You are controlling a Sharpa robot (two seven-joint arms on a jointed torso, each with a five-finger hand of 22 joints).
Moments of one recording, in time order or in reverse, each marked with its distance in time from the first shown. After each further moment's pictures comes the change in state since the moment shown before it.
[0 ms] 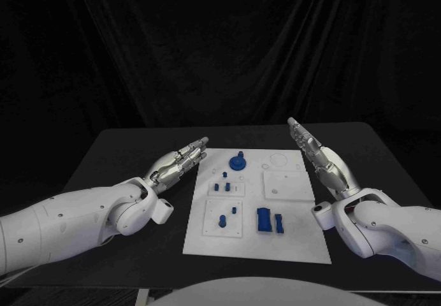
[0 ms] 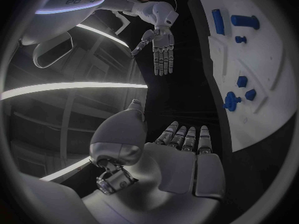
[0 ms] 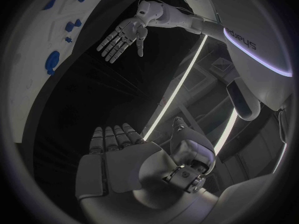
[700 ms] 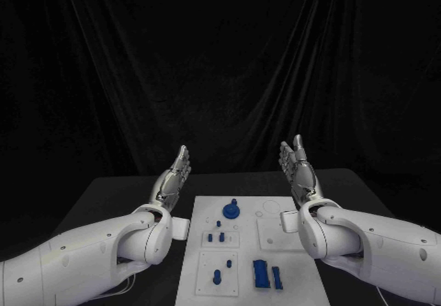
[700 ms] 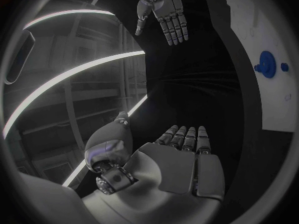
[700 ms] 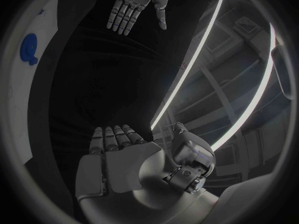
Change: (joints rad) left arm 0.015 0.081 0.170 0.101 0.243 -0.524 -0.107; left_hand -0.508 -0.124 0.138 -0.143 -0.130 -0.110 -0.007 -0.003 -0.004 0.000 0.000 -0.010 -0.002 -0.004 -0.003 0.000 0.000 -0.108 0.003 -0.054 0.000 0.000; right arm 0.020 0.245 0.167 -0.201 0.496 -0.042 -0.096; right_hand -0.124 -0.002 0.000 0.000 0.000 -0.030 0.000 0.000 -0.001 0.000 0.000 0.000 -0.001 0.000 0.000 0.000 0.000 0.000 0.000 0.000 0.000 0.000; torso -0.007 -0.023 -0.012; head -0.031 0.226
